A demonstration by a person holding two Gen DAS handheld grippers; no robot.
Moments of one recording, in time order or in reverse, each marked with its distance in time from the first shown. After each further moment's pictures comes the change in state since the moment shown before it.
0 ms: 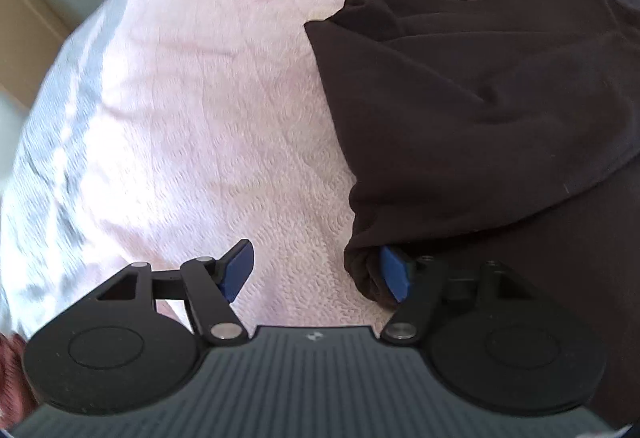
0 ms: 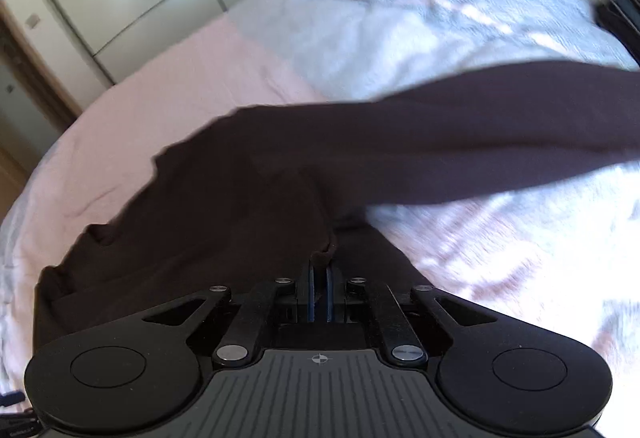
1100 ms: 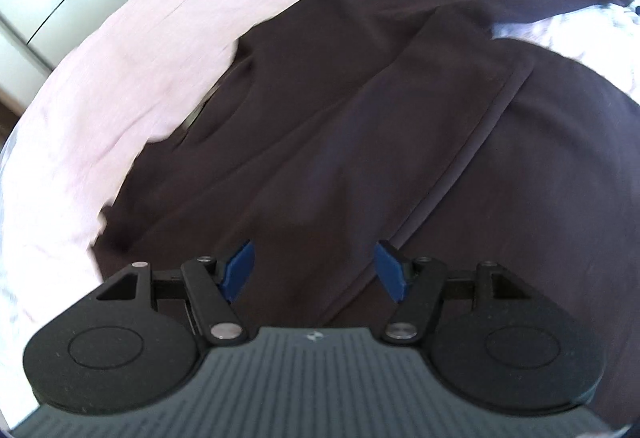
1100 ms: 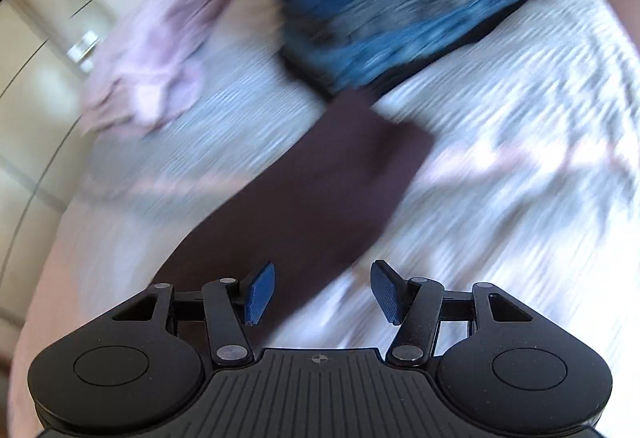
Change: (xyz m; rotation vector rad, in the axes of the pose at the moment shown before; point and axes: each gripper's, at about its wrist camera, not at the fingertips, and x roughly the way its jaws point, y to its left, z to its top) left arm -0.076 -0.186 0.065 0.472 -0.161 -0.215; right arm -0.074 -0.281 0.056 0.609 -0.320 -0.283
